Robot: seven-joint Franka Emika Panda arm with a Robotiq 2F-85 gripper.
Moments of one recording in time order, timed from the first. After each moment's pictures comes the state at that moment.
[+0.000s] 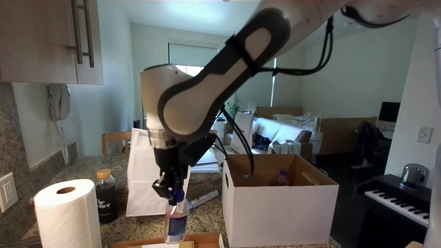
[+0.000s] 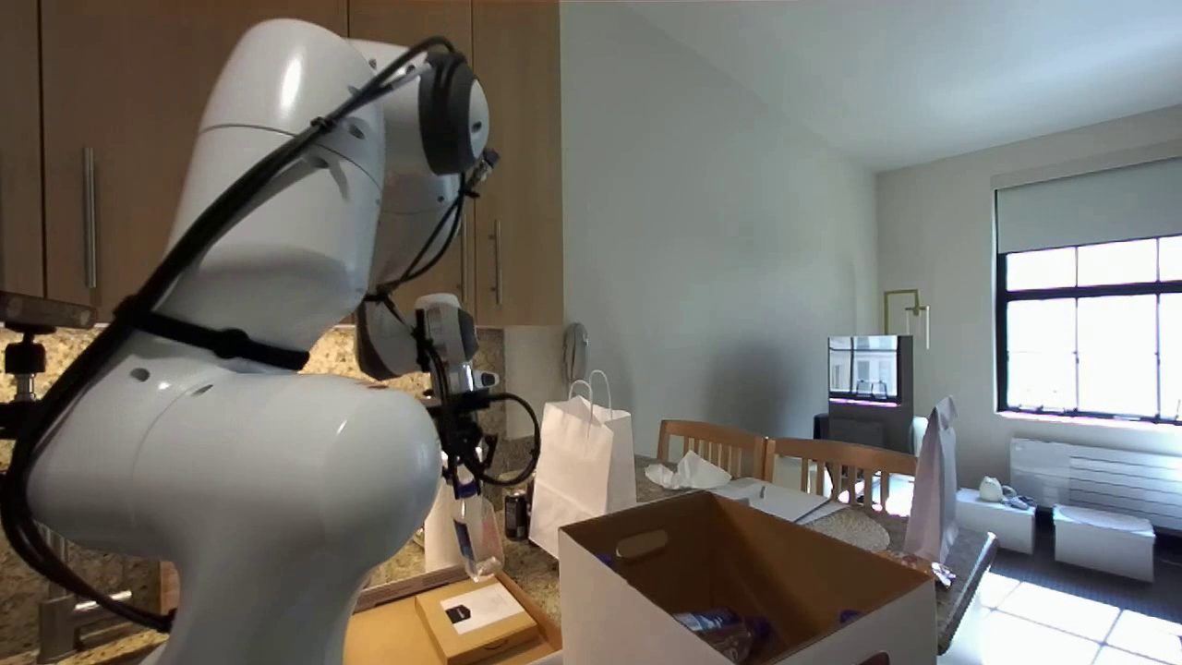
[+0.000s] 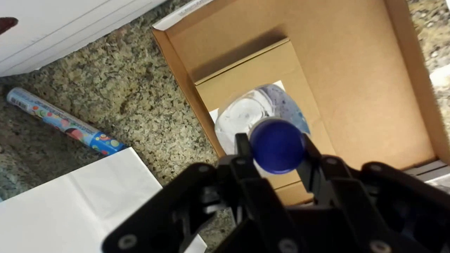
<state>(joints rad) 0.39 0.24 0.34 -2.11 -0.34 2.31 0.21</state>
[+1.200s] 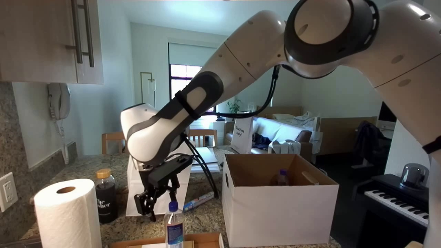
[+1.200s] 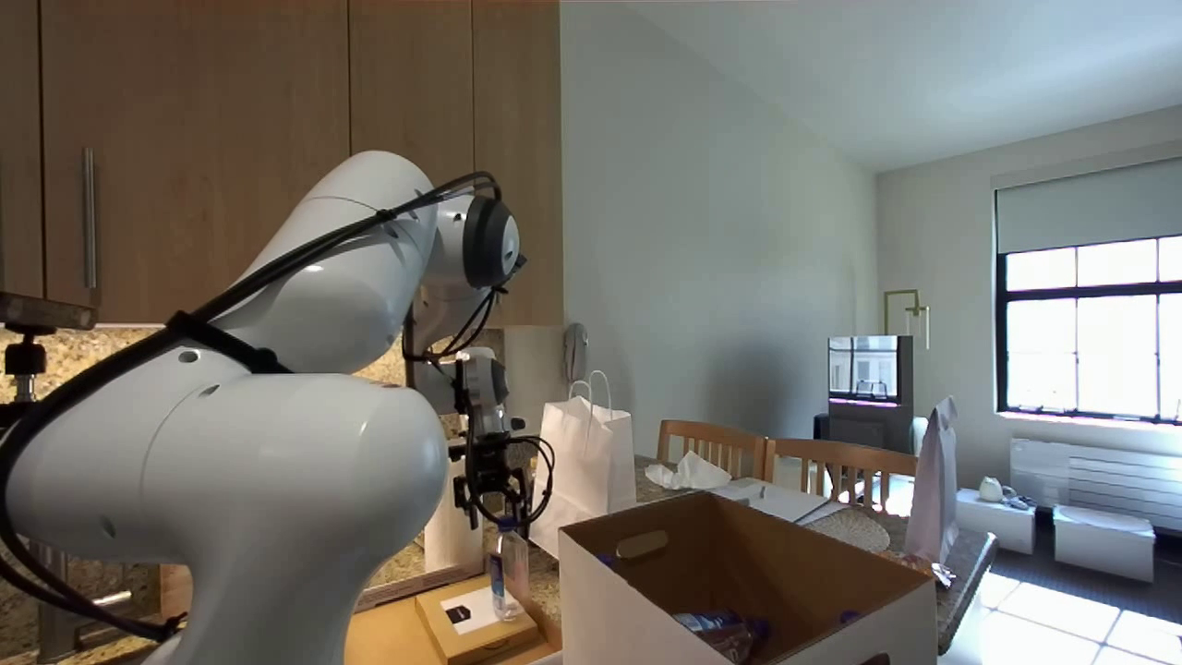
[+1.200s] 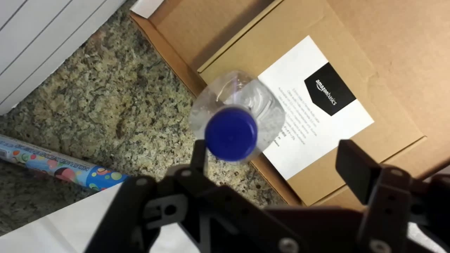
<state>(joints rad) 0.50 0.66 0.18 -1.65 -0.31 2.16 0.35</state>
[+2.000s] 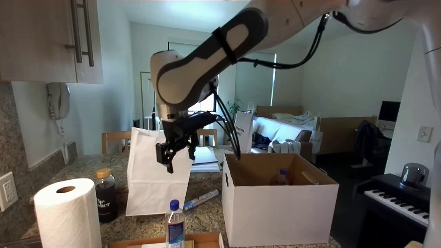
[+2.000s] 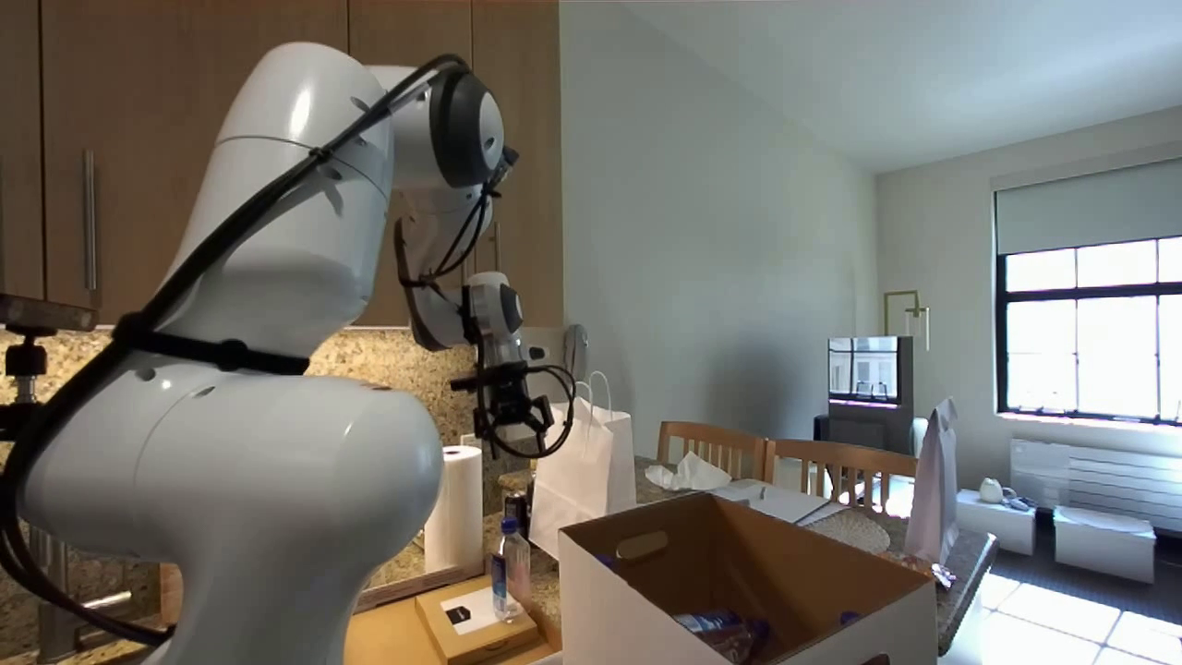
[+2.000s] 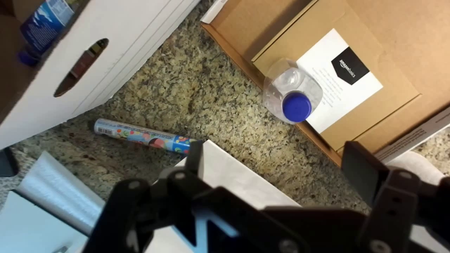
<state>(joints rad) 0.41 0.27 0.18 -1.90 -0.28 2.16 0.33</state>
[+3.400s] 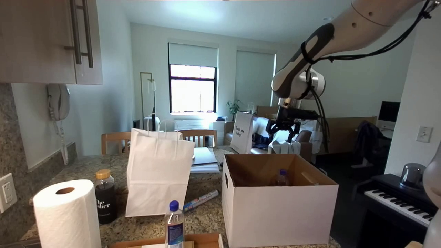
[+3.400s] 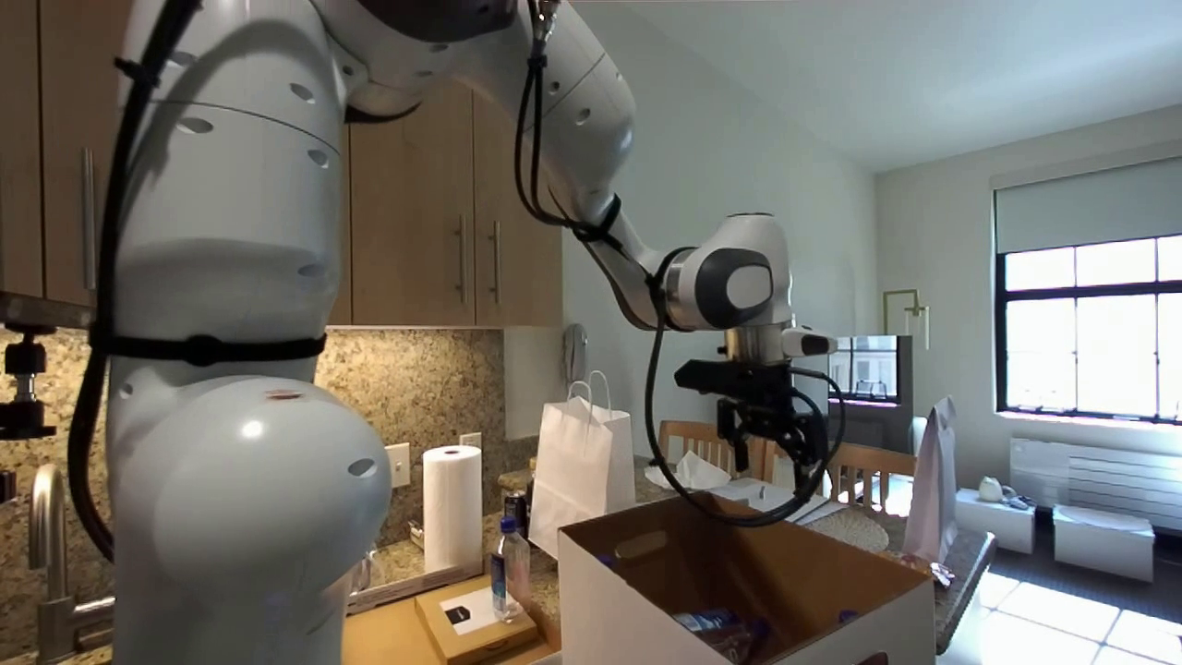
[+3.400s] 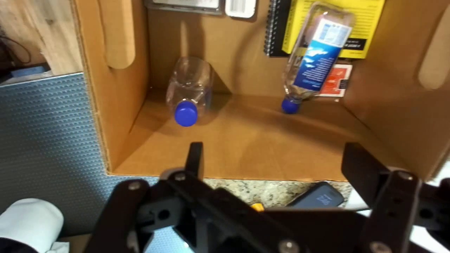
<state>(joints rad) -0.11 0.03 -0.17 -2.24 0.06 2.45 0.02</state>
